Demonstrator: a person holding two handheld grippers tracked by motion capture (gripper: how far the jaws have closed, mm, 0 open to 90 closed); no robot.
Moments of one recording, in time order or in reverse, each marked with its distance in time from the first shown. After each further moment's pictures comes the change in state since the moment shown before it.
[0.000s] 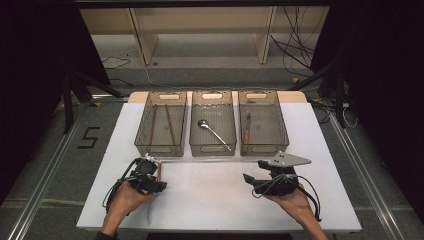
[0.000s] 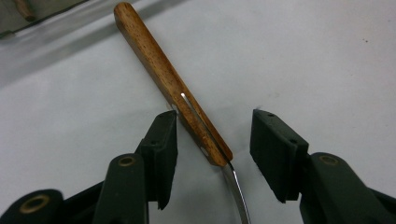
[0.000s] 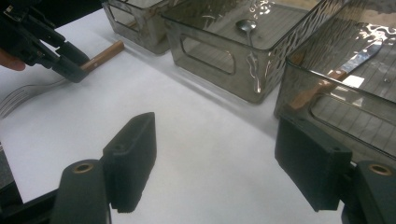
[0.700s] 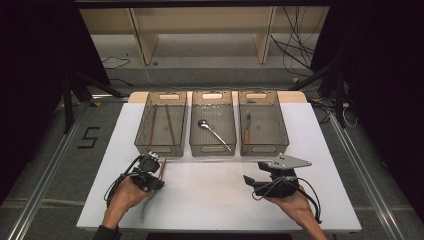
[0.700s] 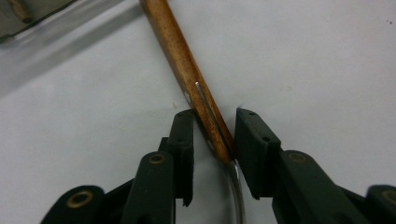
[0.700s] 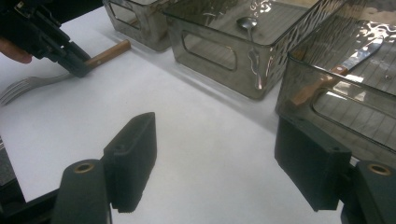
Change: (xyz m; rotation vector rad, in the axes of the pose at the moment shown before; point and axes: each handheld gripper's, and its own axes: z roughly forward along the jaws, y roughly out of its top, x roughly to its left) left arm 0.000 0.011 0.003 0.080 0.031 0.046; right arm 0.002 -0.003 -0.001 0.001 -0.001 -0.002
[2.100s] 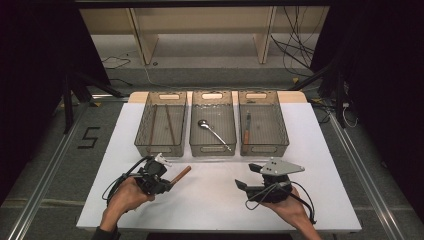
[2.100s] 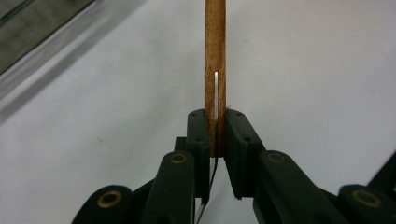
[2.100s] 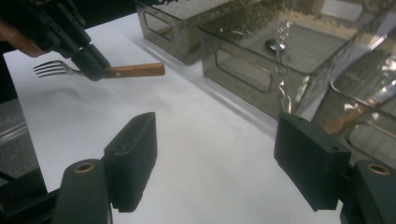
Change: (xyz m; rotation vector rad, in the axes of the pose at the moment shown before) left arm -0.031 0.004 -0.032 -0.078 -0.182 0.218; right arm 0.025 0.005 0.003 -0.054 0.054 -0.110
